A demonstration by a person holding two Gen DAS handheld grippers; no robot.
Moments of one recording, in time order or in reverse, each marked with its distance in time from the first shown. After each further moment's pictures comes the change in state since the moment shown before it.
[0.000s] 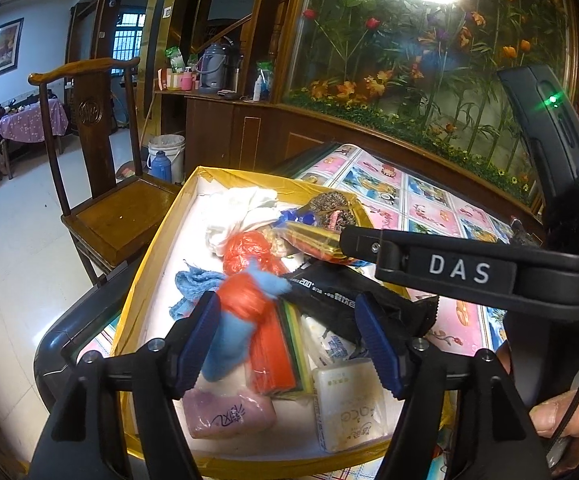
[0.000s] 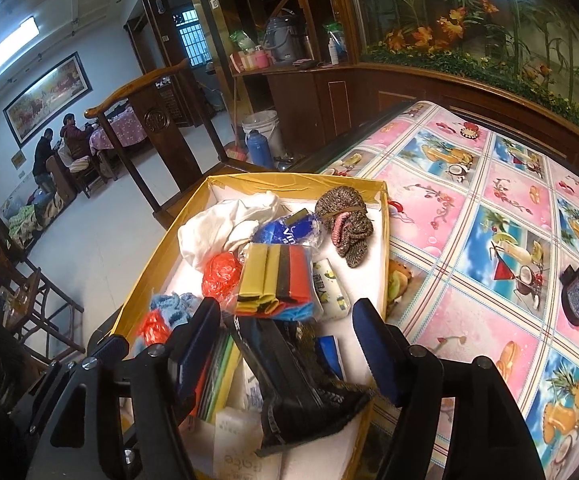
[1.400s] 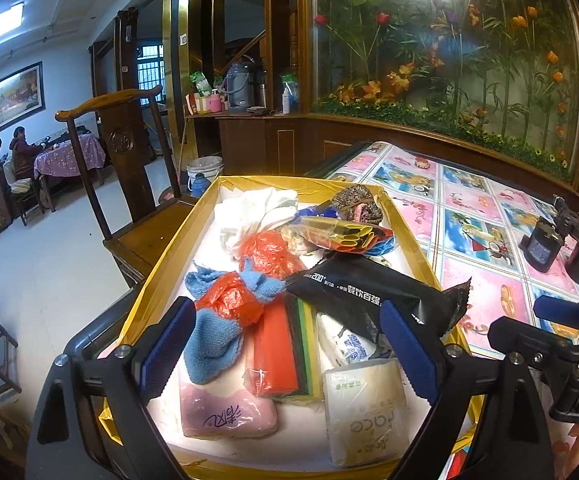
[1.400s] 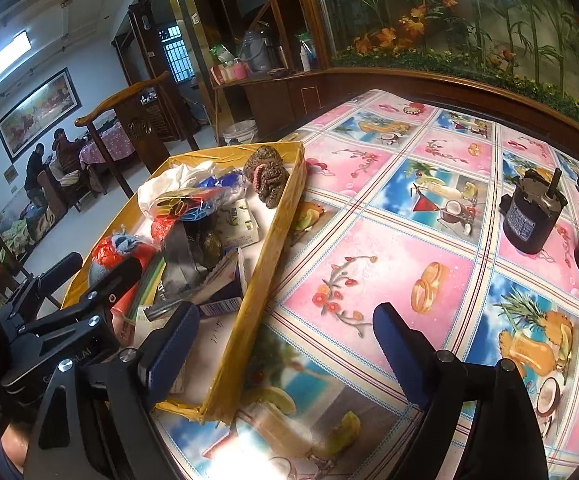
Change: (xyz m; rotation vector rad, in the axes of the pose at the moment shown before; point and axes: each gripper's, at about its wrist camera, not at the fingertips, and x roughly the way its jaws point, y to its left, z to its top) left arm 0.011 -0.028 -0.015 0.090 -0.051 0.209; right arm -0.049 -0.073 -0.082 0.045 -0.048 -0.037
